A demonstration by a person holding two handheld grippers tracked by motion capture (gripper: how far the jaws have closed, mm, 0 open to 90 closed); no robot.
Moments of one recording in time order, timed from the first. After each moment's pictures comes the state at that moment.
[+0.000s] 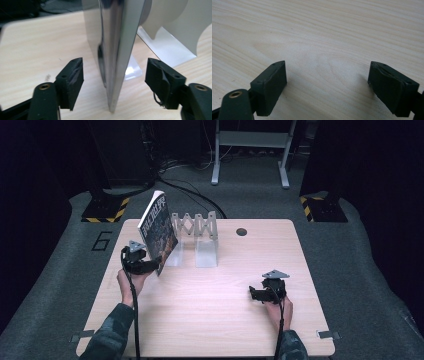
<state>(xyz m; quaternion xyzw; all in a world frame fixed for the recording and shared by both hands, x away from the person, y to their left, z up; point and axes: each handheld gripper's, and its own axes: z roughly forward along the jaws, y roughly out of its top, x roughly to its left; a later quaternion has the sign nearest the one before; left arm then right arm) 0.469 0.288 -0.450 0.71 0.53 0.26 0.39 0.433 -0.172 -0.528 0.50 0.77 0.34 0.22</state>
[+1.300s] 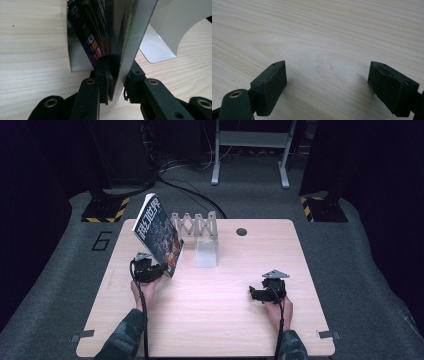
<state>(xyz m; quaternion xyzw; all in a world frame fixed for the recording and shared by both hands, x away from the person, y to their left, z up) 0.467 0.272 -0.494 0.67 0.56 0.16 0.45 0.432 -0.171 -0.528 0.50 0.77 0.34 0.22</state>
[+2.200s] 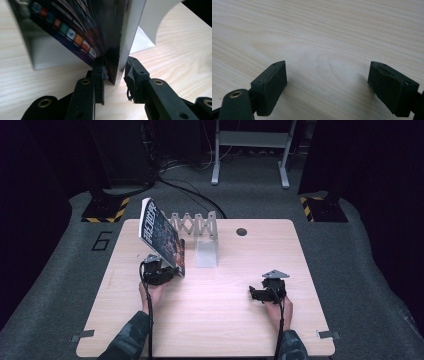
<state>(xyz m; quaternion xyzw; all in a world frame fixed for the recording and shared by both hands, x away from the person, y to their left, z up) 0.465 0.244 -0.498 0.72 0.52 0.12 0.44 0.433 -0.172 -0.528 0.49 0.77 0.34 0.22</state>
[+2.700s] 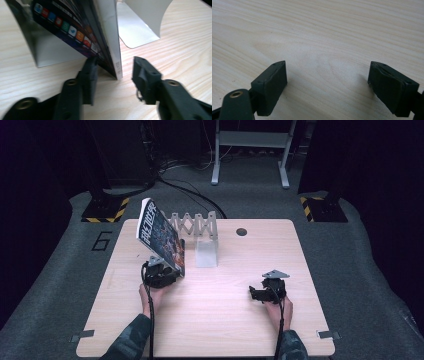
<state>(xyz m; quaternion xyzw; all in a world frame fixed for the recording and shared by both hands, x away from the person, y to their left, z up) 0.452 0.238 -0.494 0.72 0.52 0.18 0.43 0.433 -0.172 -0.528 0.49 0.77 0.34 0.22</state>
